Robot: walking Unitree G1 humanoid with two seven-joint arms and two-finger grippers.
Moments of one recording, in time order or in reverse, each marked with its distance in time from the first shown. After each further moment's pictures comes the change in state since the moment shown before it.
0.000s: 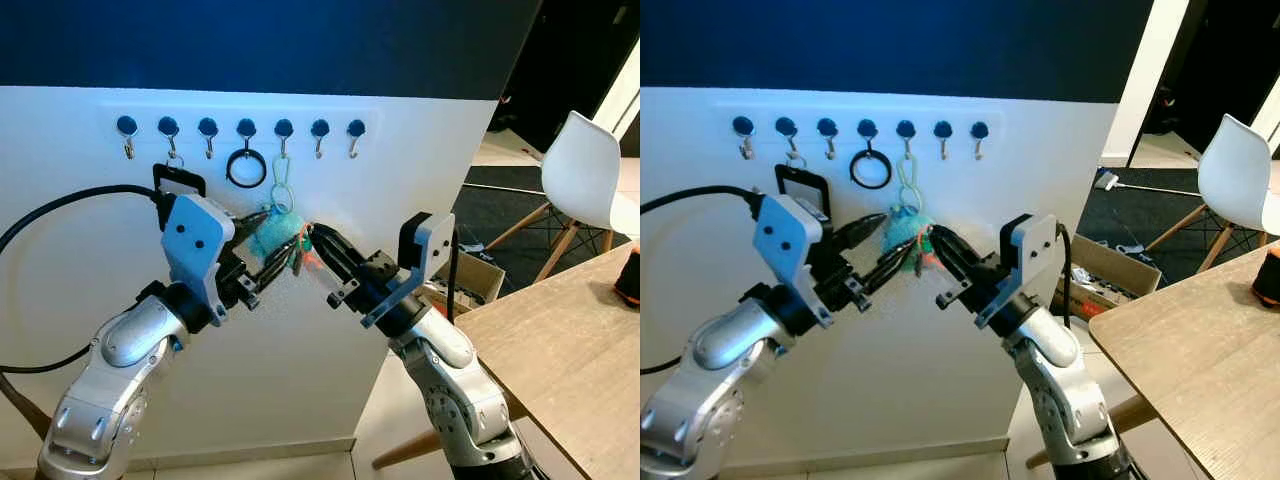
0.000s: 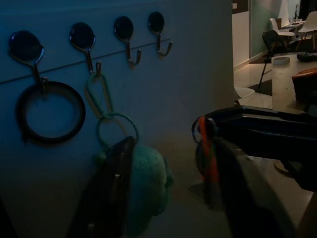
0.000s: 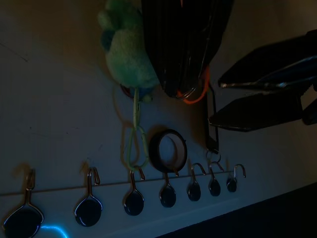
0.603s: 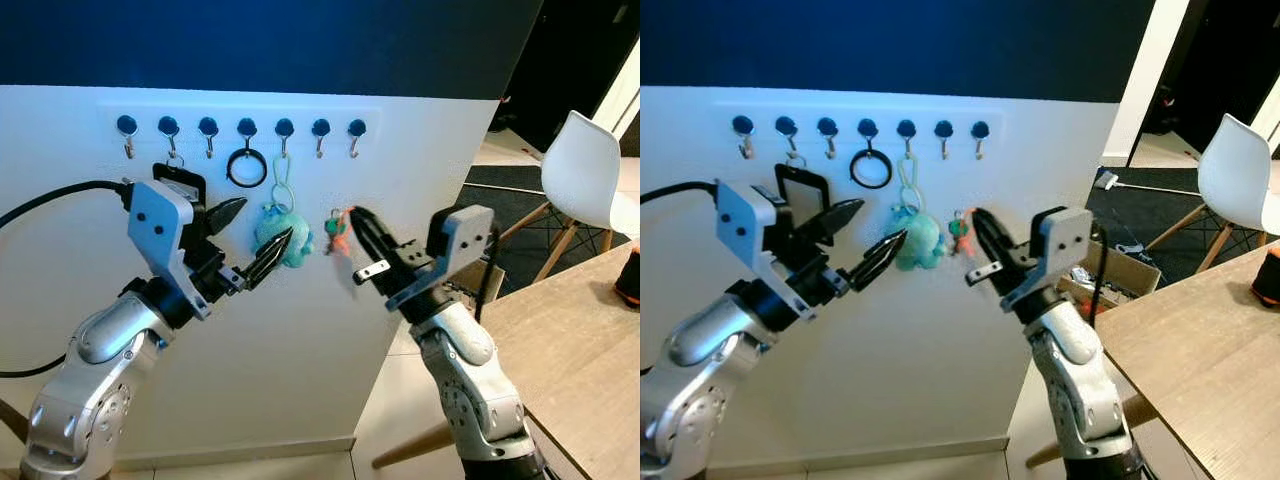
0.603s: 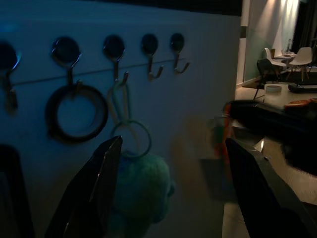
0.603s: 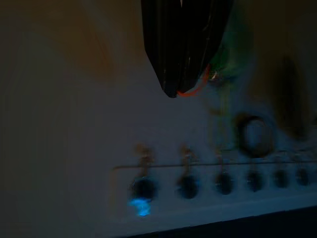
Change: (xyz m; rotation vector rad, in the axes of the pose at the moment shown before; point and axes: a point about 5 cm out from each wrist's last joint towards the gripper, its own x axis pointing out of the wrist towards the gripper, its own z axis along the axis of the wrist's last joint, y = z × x) left arm -0.007 0.015 0.003 -0.138 -0.049 0.045; right arm -0.016 -0.037 0.016 -0.167 -0.049 -0.319
